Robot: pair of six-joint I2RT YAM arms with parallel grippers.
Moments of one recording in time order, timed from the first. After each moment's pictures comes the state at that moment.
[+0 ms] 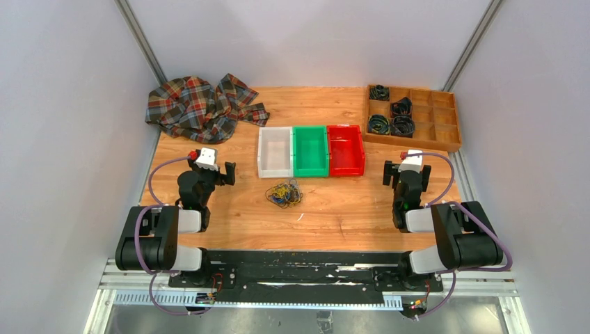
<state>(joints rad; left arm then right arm) 0.02 1.37 0.17 1.10 0.21 0.08 0.10 1.42 0.20 0.95 0.39 -0.10</state>
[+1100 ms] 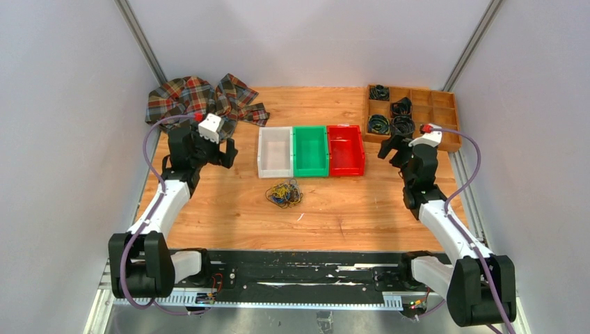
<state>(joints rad) 0.03 1.19 0.71 0.05 0.43 0.25 0.10 1.04 0.53 0.29 0.12 0.34</state>
